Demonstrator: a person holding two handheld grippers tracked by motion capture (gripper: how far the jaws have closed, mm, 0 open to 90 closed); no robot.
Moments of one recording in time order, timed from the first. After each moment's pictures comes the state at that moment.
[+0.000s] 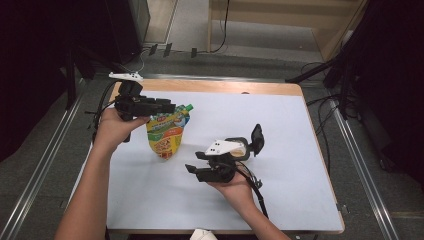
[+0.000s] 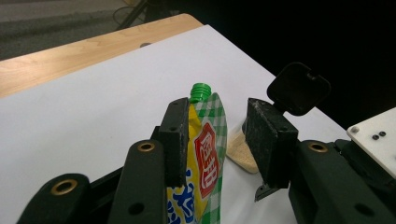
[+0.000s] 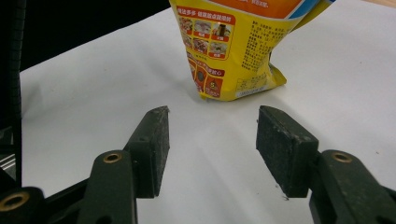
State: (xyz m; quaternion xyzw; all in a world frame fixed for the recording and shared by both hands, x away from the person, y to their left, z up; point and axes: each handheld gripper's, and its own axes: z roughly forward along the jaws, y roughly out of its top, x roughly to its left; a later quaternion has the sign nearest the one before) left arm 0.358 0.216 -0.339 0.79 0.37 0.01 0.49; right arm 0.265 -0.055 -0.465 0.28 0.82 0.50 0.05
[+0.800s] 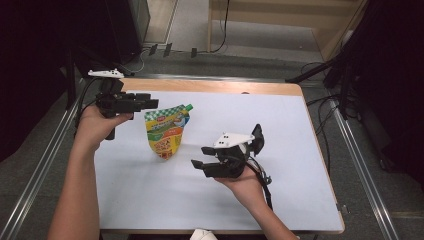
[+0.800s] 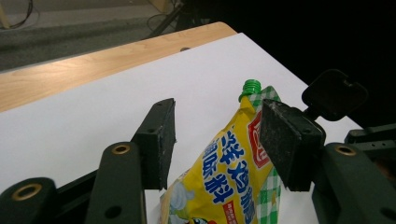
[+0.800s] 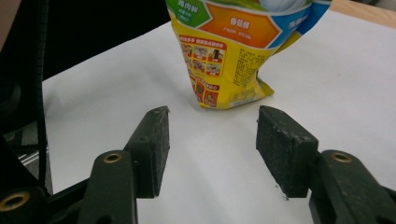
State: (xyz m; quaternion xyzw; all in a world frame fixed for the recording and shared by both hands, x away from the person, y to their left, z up) left arm 0.359 0.257 -0.336 0.77 0.41 0.05 0.48; right arm 0.265 -0.075 -0.430 0.28 0.82 0.50 0.04
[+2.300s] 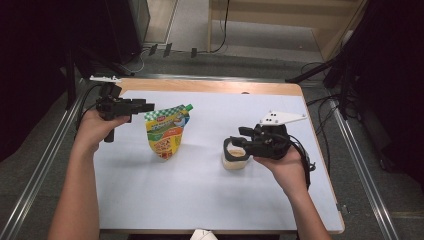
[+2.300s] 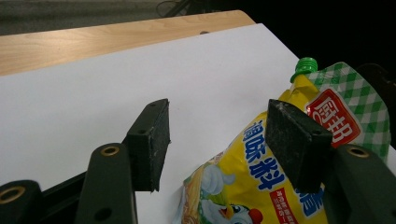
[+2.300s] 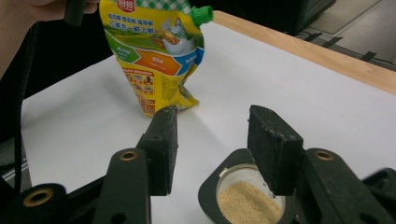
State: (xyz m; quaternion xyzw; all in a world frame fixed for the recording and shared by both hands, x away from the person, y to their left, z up) left arm 0.376 0.276 -0.371 0.76 0.45 0.03 0.47; right arm 0.286 -0.166 -0.376 0.32 0.80 0.51 0.08
